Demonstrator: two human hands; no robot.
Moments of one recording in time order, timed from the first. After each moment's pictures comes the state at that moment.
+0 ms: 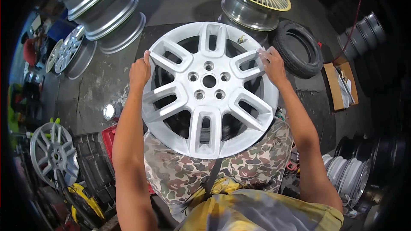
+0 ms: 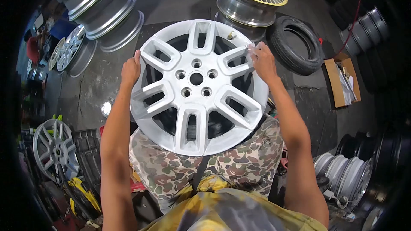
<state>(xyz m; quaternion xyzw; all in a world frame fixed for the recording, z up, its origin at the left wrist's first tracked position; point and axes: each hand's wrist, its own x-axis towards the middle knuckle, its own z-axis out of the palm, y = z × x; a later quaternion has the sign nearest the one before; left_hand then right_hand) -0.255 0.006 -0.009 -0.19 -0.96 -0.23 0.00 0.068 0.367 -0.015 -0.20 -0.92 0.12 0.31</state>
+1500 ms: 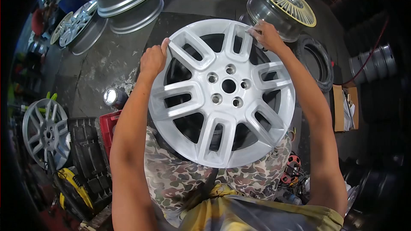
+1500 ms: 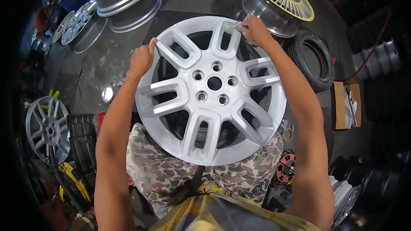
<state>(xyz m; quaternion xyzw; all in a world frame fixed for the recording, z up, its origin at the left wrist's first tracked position) -0.255 0.013 -0.004 -0.19 -0.96 -0.19 -0.04 -0.103 0.404 0.022 -0.02 -0.98 0.11 0.17</state>
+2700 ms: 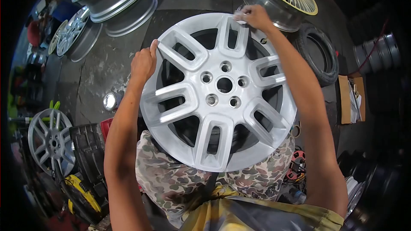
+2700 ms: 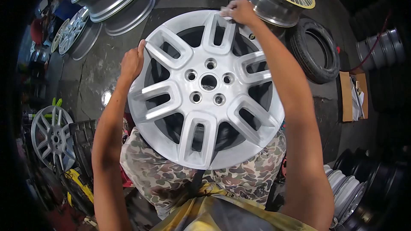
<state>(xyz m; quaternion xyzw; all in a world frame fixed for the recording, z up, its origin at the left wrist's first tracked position) -0.260 0.013 -0.009 -0.20 -0.96 -0.20 -0.02 -0.152 0.418 0.008 -0.16 -0.92 0.31 0.16</state>
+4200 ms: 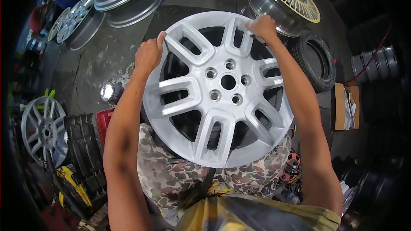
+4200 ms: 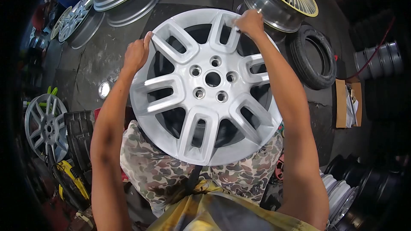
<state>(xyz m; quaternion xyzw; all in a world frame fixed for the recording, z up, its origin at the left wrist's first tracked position) -0.259 0.012 -0.009 -0.21 -0.96 -0.19 -0.03 -0.132 0.377 0.019 -0.32 -0.92 0.17 0.12</state>
